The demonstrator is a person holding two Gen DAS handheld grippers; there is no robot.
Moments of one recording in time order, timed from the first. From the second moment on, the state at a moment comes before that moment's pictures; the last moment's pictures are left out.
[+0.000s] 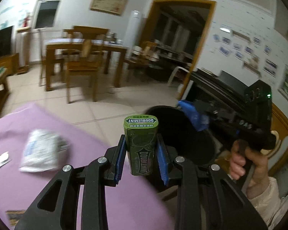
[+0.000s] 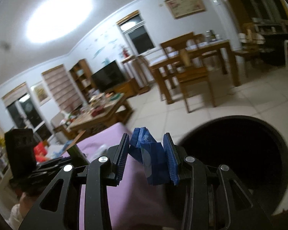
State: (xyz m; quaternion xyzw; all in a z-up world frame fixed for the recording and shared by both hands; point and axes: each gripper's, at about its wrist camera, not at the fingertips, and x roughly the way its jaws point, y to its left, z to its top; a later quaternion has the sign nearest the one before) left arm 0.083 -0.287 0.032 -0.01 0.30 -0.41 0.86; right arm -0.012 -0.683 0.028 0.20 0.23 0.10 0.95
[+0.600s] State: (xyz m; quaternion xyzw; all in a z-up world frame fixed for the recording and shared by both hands) left arm 0.080 -0.423 -0.018 0.02 0.34 -0.47 0.81; right arm -0.034 -0.793 -0.041 0.25 0.22 0.01 0.94
